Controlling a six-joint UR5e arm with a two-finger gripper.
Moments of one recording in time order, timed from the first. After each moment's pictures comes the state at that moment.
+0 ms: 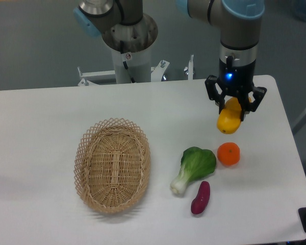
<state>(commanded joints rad) 2.69 -1.72 -1.60 -1.10 1.48 1.24</state>
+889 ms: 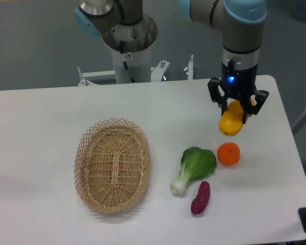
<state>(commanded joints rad) 2.74 -1.76 -1.61 -1.04 1.48 1.39</state>
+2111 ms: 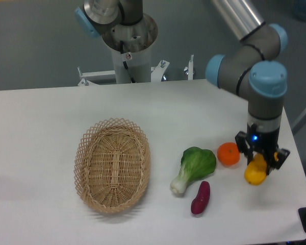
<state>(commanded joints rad) 2.66 -2.17 -1.45 -0.73 1.47 1.39</state>
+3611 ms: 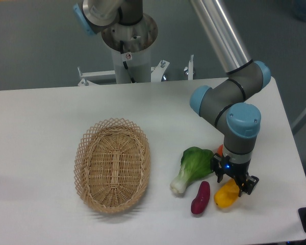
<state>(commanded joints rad) 2.62 -2.20 -1.51 -0.72 1.48 1.38</state>
